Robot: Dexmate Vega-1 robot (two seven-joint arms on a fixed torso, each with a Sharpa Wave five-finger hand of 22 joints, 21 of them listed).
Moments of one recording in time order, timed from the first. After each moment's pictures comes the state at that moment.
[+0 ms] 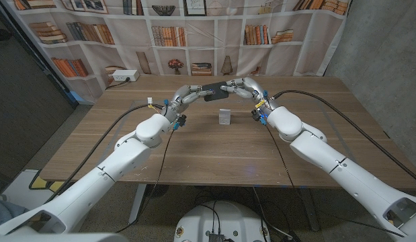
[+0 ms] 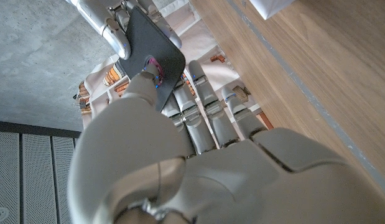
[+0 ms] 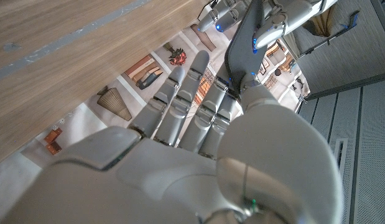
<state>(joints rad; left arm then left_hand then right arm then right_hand) 0.93 0.65 0.45 -1.83 -0.45 -0.03 0.14 1.07 0.14 0.29 -0.16 0.40 1.07 -0.07 0.42 0.23 1.21 -0.13 0.32 0.29 0.95 -0.14 0.20 0.17 0.36 0.00 0.21 0.17 -0.84 -0.63 -0.54 -1.81 0.15 0.07 -0.12 0.96 0.13 0.38 -0.13 0.19 0.99 -0.18 0.26 0.20 1.20 -0.21 0.21 0.19 1.01 -0.16 0.18 0.17 0.61 -0.01 0.23 0.19</state>
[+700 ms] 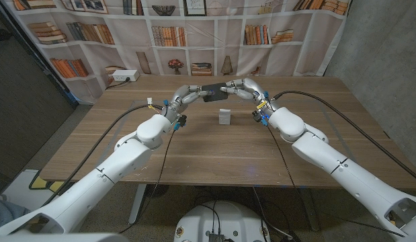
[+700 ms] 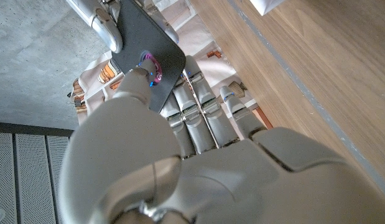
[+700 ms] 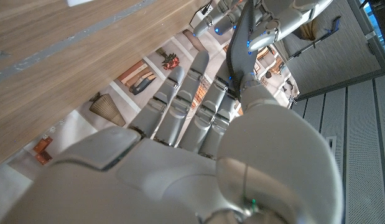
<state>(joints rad) 0.95 0.66 0.44 -1.87 -0.44 0.02 0.19 1.03 0.10 0.33 -0.19 0.52 1.08 -0.06 0.49 0.31 1.22 -0.13 0.38 0.40 1.03 -0.17 0.20 0.18 0.38 0.00 0.21 0.17 -0.84 -0.64 -0.54 -1.78 0.18 0.14 -0.06 0.96 0.13 0.39 -0.13 0.19 0.99 -0.18 0.27 0.21 1.20 -0.21 0.21 0.18 1.01 -0.16 0.18 0.17 0.60 -0.01 0.23 0.19</state>
